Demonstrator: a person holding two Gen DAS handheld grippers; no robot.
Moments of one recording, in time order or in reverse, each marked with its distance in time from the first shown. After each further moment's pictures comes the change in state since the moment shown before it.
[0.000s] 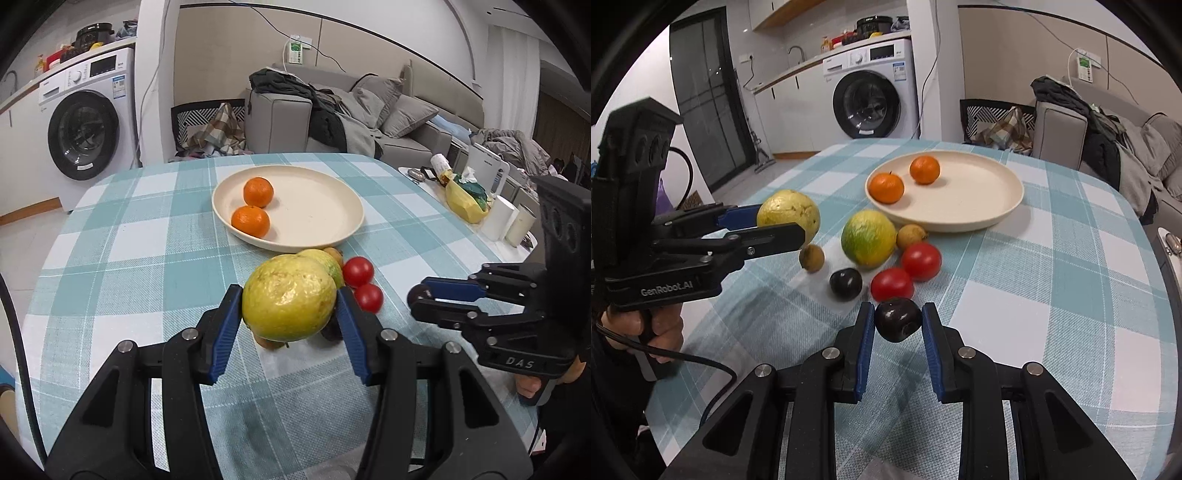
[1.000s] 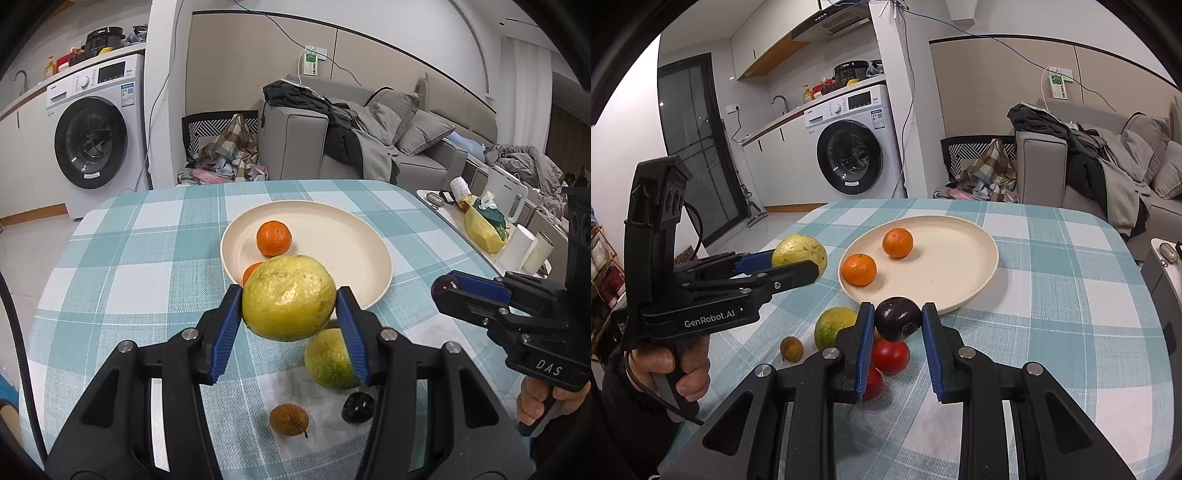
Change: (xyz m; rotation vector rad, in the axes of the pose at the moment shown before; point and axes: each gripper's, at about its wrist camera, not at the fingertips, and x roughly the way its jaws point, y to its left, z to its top) left arm 0.045 0.016 0.060 -0.030 -0.045 0.037; right arm -0.004 -0.031 0.047 0.087 -0.174 -0.005
